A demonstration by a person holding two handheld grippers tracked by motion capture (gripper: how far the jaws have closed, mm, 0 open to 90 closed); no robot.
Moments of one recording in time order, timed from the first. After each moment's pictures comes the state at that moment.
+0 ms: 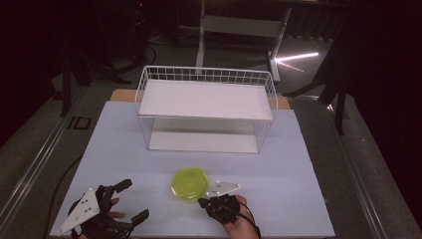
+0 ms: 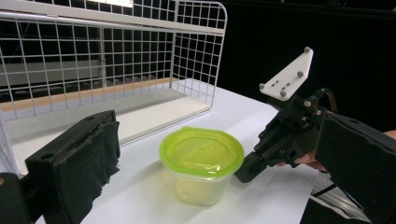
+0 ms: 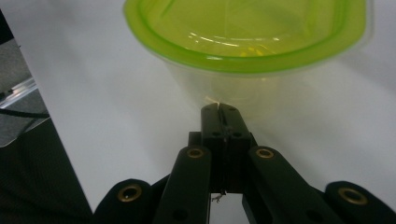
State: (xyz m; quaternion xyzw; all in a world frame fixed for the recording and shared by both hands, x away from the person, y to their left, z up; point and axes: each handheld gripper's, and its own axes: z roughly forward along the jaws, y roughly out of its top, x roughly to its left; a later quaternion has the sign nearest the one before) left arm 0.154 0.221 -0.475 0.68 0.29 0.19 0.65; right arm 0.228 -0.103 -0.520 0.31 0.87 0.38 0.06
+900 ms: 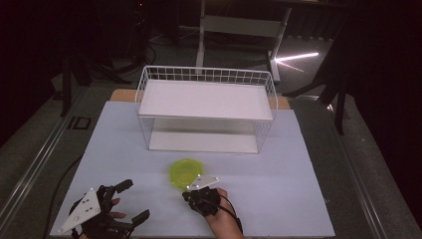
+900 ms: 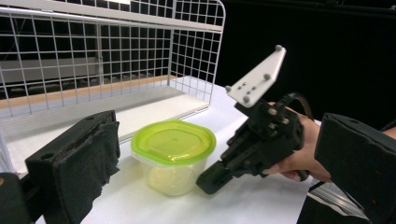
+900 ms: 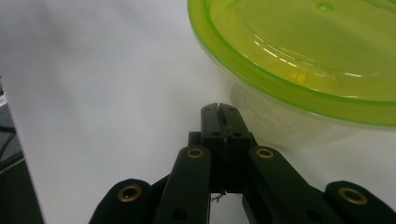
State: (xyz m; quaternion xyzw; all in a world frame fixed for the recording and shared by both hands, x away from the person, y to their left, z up) left arm 0.155 0.220 -0.476 0.68 0.29 0.18 0.65; right arm 0.246 -0.057 -0.527 0.30 0.87 0.38 0.07
